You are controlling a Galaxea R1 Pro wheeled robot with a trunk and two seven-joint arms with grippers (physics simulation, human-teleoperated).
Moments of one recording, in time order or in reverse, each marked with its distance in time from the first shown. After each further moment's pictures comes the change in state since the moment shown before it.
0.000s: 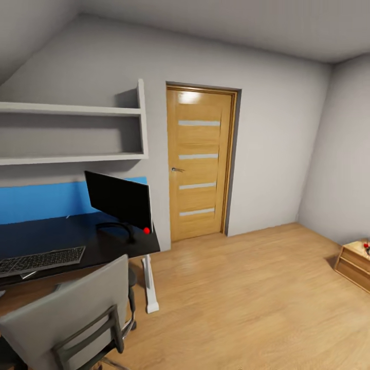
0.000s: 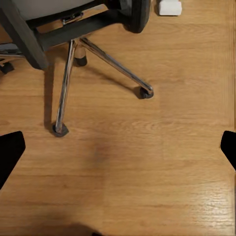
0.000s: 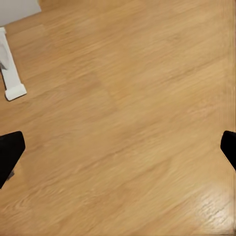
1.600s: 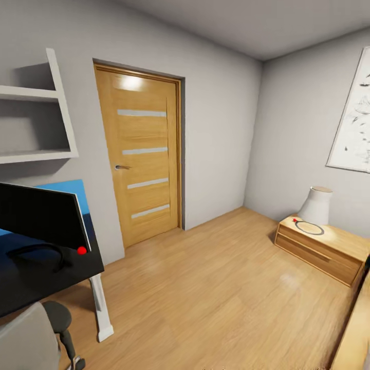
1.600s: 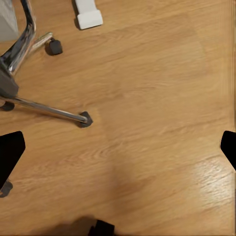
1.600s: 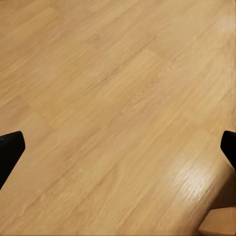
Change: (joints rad) left arm 0.000 0.000 0.001 0.000 0.001 0.000 0.004; right arm 0.000 -0.013 -0.004 -0.001 -0.041 0.000 0.000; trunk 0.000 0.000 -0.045
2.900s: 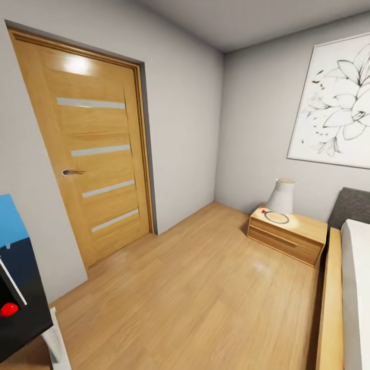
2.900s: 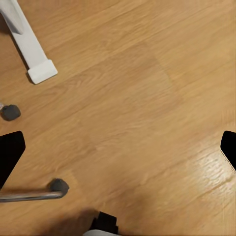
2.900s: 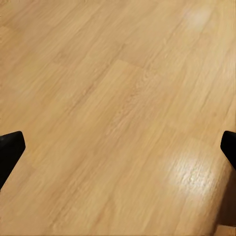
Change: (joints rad) left arm 0.000 0.000 0.000 0.000 -0.001 -0.001 -0.003; right arm 0.000 0.000 0.003 0.001 0.008 -0.001 0.002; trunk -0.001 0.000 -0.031
